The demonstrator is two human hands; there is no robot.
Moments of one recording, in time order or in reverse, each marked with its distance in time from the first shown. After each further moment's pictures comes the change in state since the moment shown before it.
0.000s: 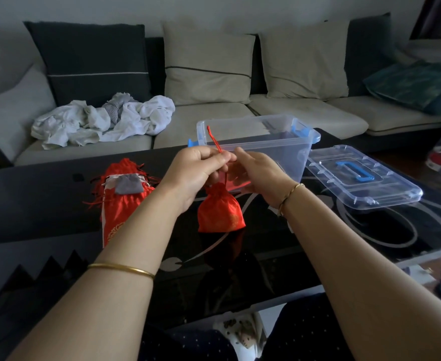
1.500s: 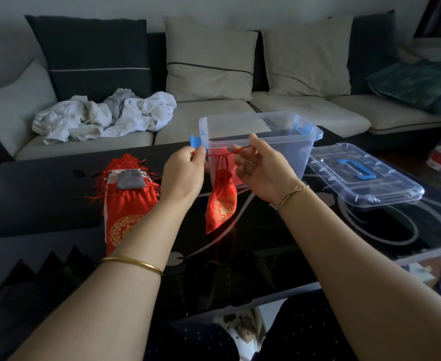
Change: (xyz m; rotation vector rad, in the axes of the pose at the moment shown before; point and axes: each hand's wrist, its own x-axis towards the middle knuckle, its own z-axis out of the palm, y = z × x) left_hand 0.007 -0.023 -0.006 0.389 0.390 0.043; right_hand 0.011 0.012 -0.001 0.881 -0.004 0.085
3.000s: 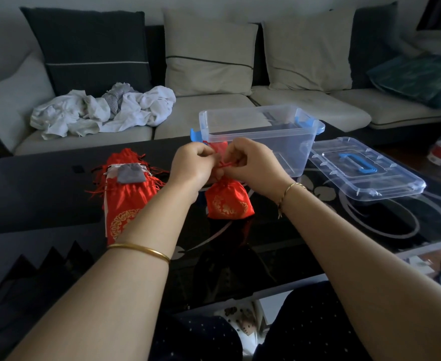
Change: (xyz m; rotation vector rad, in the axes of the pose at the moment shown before) left_hand 0.000 0.008 0.005 -0.244 -0.198 -0.191; right_hand -0.003 0.011 0.001 -1.279 -0.089 -0.548
